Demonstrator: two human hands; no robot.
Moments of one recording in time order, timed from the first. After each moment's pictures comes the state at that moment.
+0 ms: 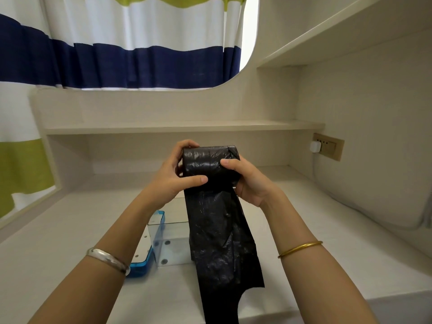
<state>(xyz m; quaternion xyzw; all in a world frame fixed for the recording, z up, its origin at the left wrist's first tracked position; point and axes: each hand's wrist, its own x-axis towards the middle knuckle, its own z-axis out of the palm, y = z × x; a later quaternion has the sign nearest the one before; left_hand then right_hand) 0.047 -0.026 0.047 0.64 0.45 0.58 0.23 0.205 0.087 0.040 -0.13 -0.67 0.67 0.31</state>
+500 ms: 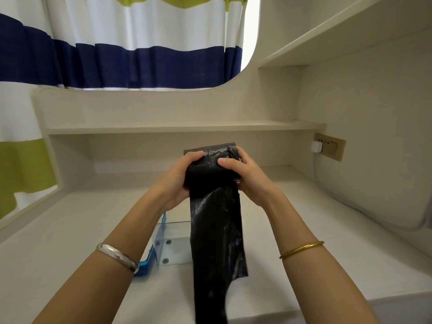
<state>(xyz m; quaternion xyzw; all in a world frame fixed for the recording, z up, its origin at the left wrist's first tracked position) 0.063 -0.013 0.050 0.45 0.47 0.62 0.43 0.206 0.081 0.044 -0.15 -0.69 0.61 0.36</state>
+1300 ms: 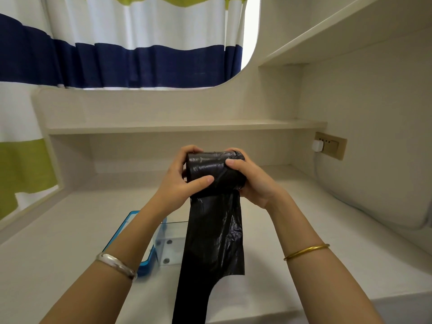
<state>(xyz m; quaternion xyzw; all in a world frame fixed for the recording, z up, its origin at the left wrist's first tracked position) 0.057 -0.021 0.034 0.63 0.47 0.60 0.16 0.212 0.087 0.038 -0.11 -0.68 0.65 0.32</state>
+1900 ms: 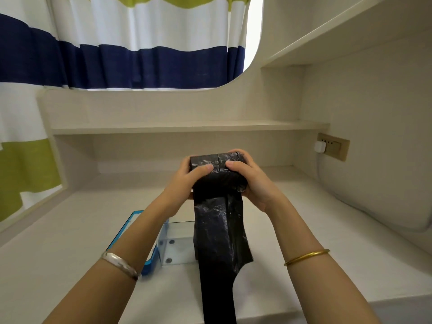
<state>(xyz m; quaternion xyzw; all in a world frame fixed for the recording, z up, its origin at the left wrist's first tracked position) 0.061 -0.013 0.036 0.52 0.53 0.59 0.31 0.207 0.082 0.034 -0.11 -0.66 0.64 0.36</state>
